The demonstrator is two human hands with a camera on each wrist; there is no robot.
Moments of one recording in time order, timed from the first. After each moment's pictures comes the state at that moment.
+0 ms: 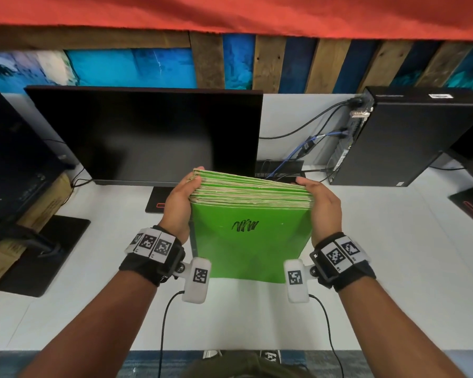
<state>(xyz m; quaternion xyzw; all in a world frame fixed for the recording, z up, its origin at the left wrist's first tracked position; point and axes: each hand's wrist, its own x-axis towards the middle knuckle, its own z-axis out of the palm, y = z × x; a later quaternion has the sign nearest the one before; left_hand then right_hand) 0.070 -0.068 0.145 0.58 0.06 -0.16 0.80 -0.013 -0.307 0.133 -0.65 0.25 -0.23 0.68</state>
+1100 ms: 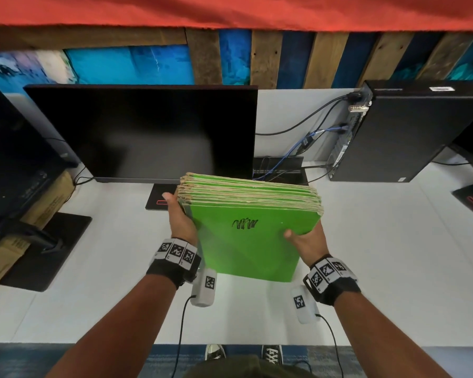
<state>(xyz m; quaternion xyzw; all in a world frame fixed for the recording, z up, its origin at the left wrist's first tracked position) 0.048 -0.084 0.107 0.56 0.15 -0.04 0.81 -0.050 -0.319 0.051 -0.74 0.14 -0.13 0.65</state>
